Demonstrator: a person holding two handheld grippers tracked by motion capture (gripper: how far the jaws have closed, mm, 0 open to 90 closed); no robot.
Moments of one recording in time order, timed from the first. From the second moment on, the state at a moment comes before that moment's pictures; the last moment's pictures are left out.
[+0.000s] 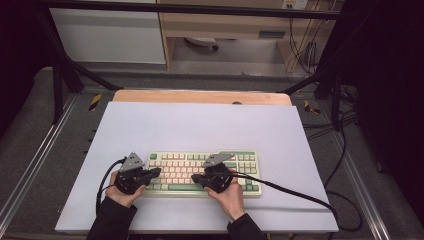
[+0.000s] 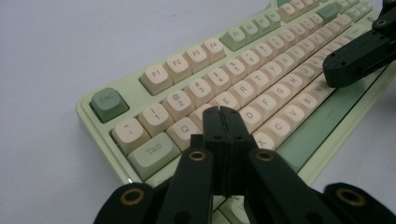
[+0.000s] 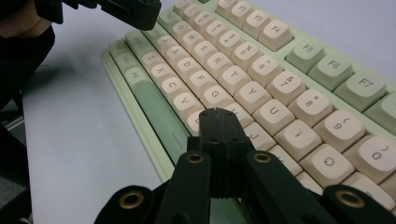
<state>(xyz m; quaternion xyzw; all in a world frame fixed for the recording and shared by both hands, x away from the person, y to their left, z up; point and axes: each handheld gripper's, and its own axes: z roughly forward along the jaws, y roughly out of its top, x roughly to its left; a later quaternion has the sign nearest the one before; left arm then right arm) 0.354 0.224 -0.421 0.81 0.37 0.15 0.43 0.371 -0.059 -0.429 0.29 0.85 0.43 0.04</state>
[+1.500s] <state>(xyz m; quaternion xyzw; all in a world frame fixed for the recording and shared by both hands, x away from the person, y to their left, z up) 0.353 0.223 -0.418 0.81 0.37 0.15 0.43 0.369 -0.076 -0.405 0.29 0.85 0.43 0.08</state>
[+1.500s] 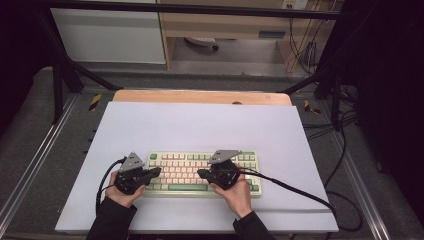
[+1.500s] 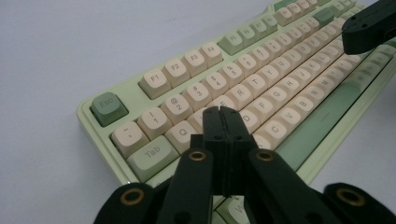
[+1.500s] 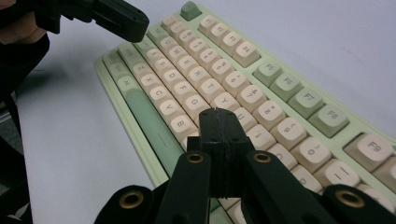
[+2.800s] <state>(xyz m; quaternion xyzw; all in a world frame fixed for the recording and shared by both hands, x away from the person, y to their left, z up) 0.352 0.184 -0.425 0.84 0.33 0.13 0.41 0.365 -0.122 -0.409 0.32 0.83 0.44 0.09</state>
